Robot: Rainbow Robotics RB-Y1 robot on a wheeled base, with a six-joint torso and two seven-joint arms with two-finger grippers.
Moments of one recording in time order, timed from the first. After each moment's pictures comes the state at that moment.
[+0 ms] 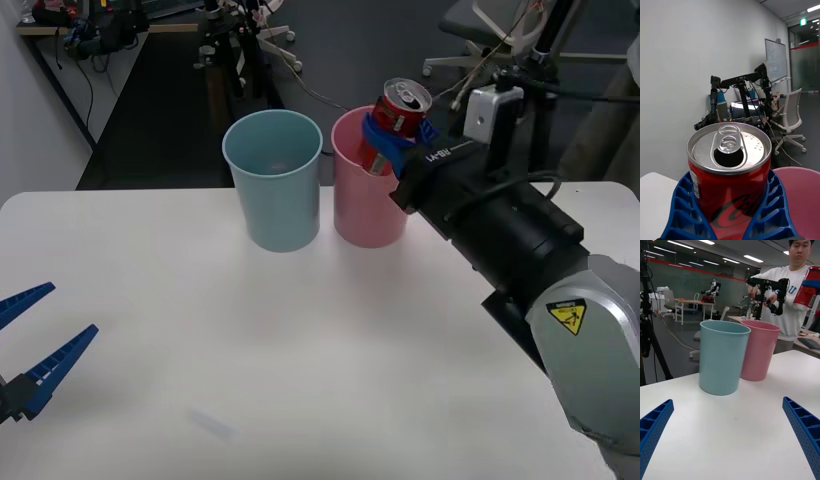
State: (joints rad) right arm -0.16 -0.25 0.16 -2.12 2.30 -0.46 -1.21; left arm 0.35 0.40 0.52 -1.66 -0.96 -1.22 0.00
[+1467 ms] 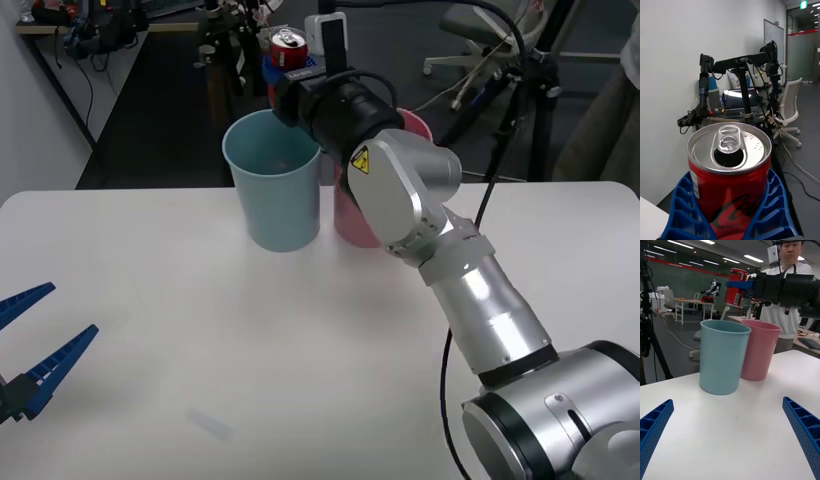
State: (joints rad) right arm -0.83 0.02 0.13 -1.20 2.50 -0.28 -1.16; left arm 0.35 0.40 0.52 -1.66 -0.96 -1.22 0.00
